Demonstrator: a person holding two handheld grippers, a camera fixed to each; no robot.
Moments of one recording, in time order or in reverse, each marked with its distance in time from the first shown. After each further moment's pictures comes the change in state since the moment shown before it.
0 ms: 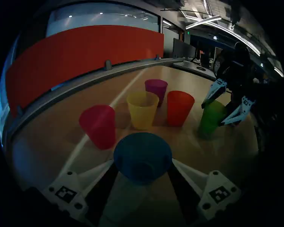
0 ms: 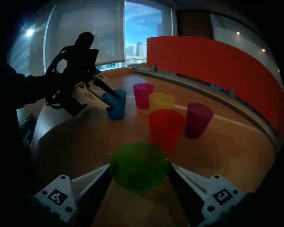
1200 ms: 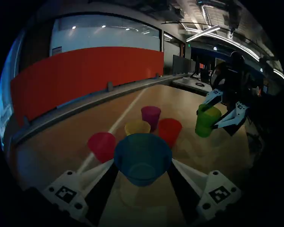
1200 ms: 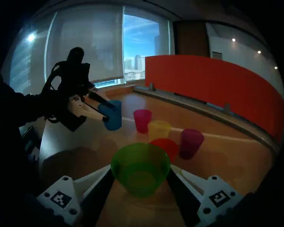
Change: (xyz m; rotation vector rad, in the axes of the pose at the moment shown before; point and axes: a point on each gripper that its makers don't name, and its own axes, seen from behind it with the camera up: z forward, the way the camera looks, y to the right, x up) left arm 0.063 0.018 -0.052 0.030 0.147 -0.005; right arm 0.071 -0.004 -0.041 -0.017 0.144 0.009
